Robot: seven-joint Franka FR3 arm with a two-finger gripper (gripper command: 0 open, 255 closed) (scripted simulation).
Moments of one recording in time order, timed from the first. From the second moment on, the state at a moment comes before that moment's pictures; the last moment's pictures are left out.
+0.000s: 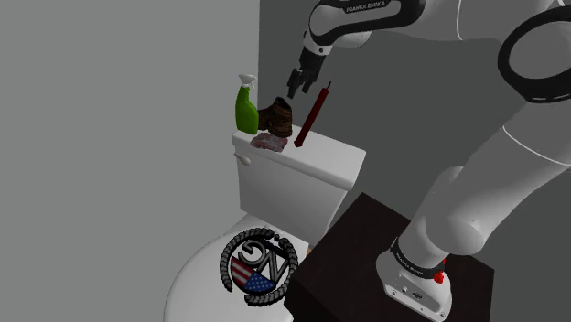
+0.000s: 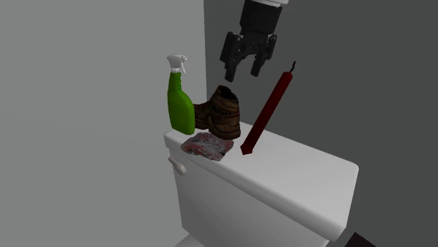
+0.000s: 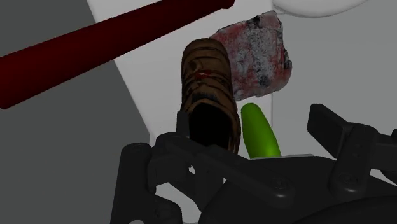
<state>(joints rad) 0.09 -0.14 -0.29 -2.01 0.08 2.10 -0.30</state>
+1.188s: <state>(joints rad) 0.07 0.20 -0.30 -1.77 0.30 2.17 -0.51</state>
